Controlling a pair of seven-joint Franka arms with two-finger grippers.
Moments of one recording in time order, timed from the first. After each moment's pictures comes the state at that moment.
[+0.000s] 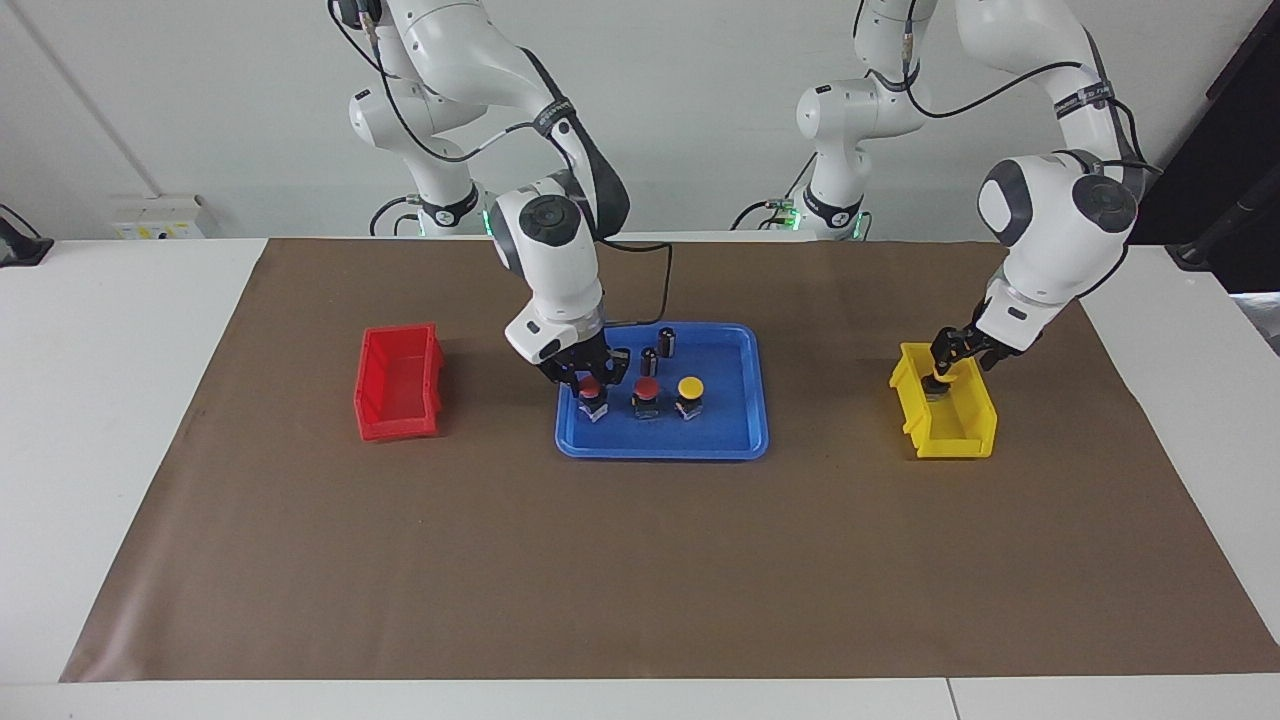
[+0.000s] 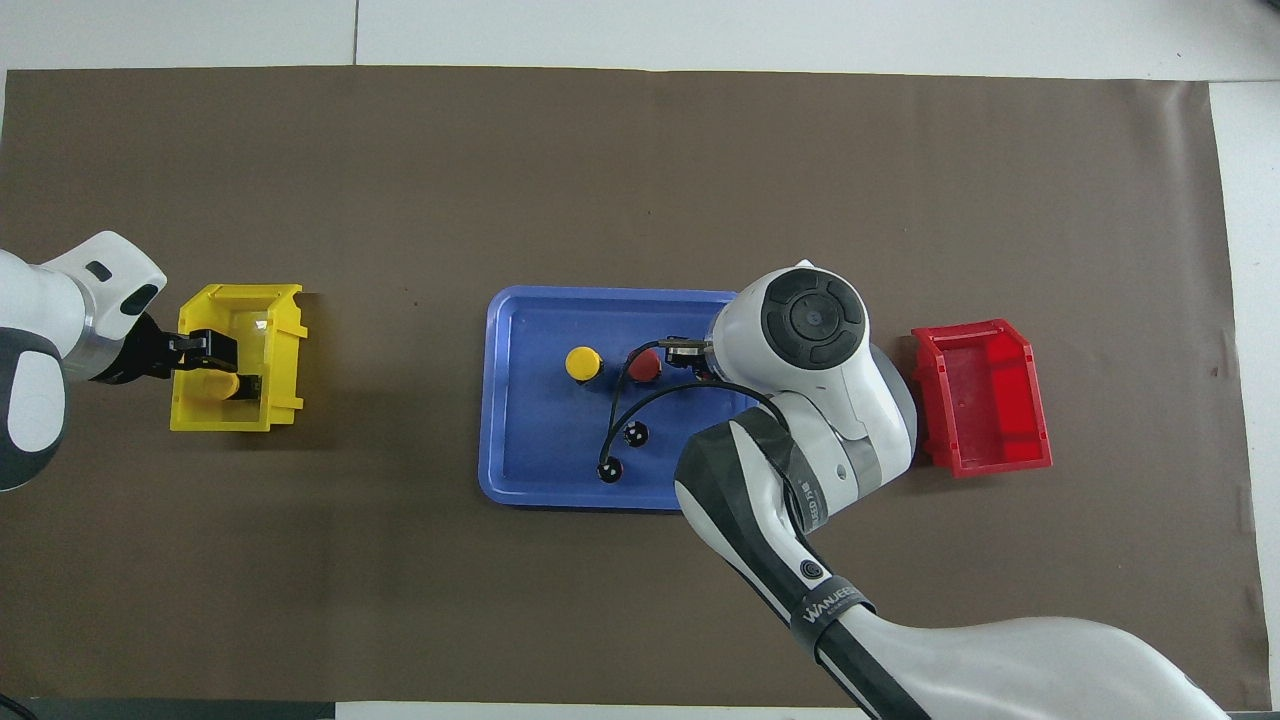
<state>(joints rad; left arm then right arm) 0.04 0.00 -0.04 -2.15 0.01 2.11 0.00 0.51 0.25 0.00 -1.97 0.07 2.29 0.58</state>
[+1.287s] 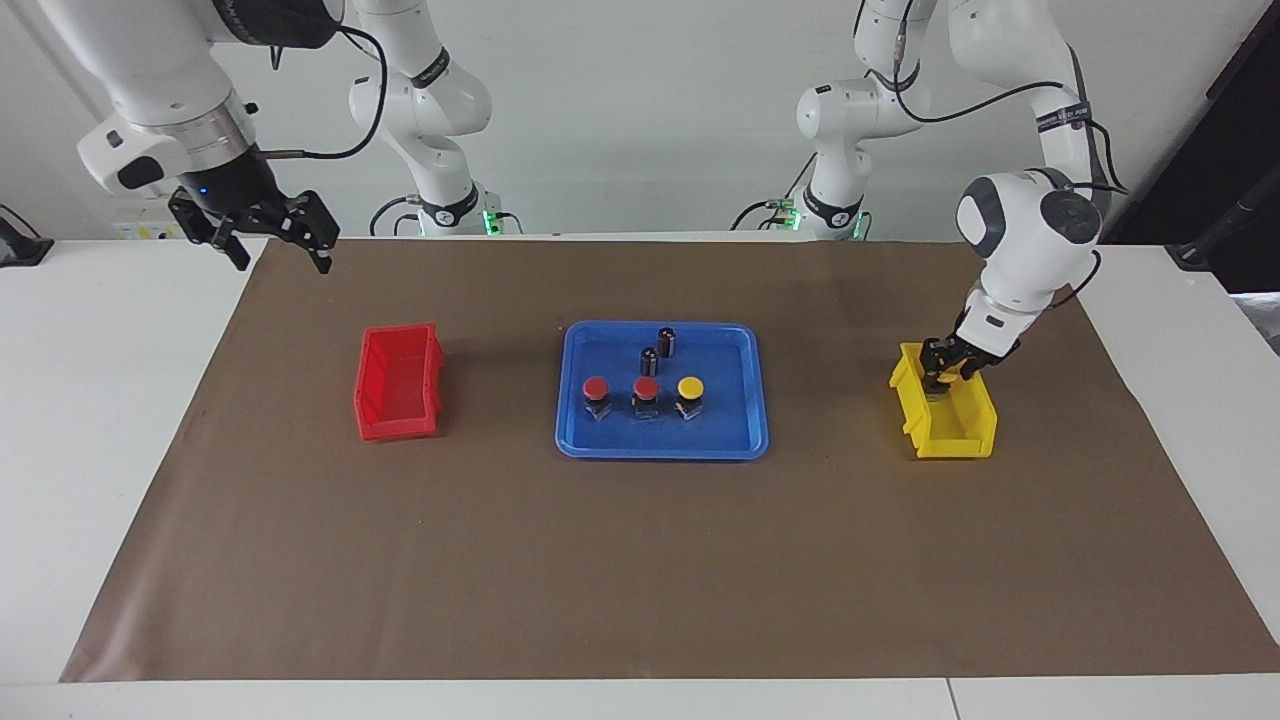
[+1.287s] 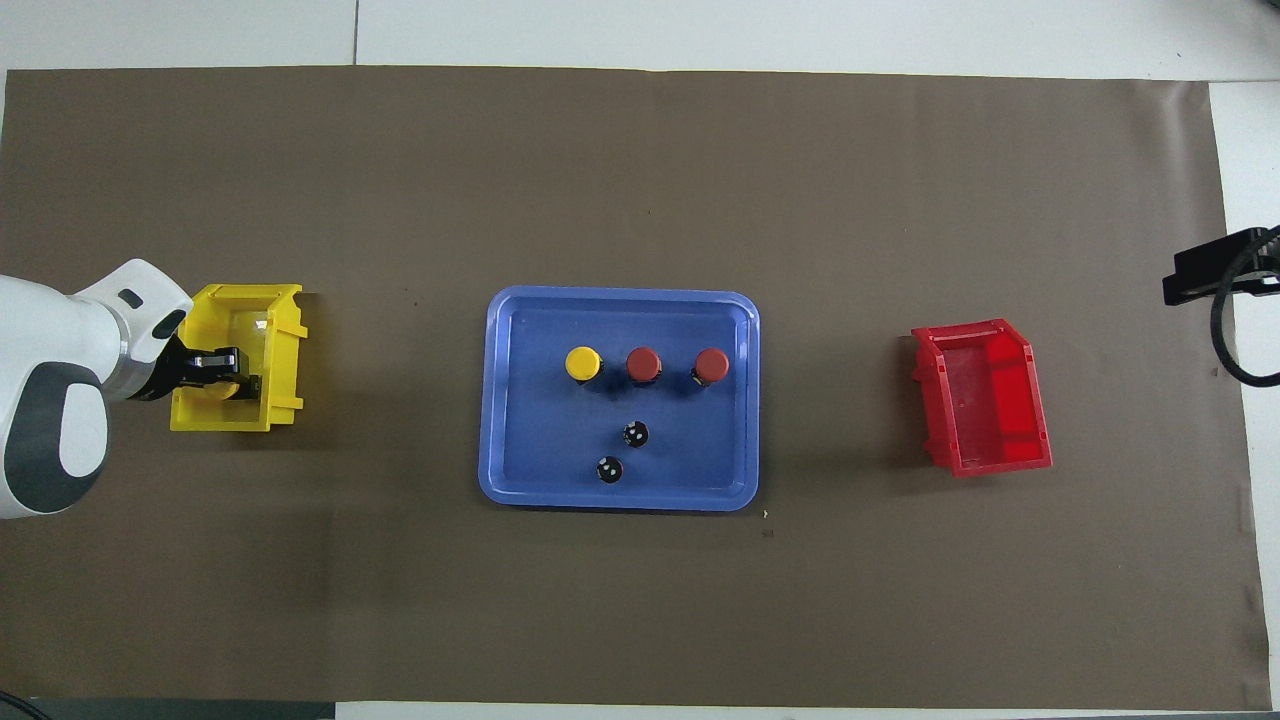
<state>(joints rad) 0.04 0.00 -0.04 -2.26 0.01 2.26 -0.02 -0.07 0.01 -0.03 -1.52 -0.02 1.49 -0.06</state>
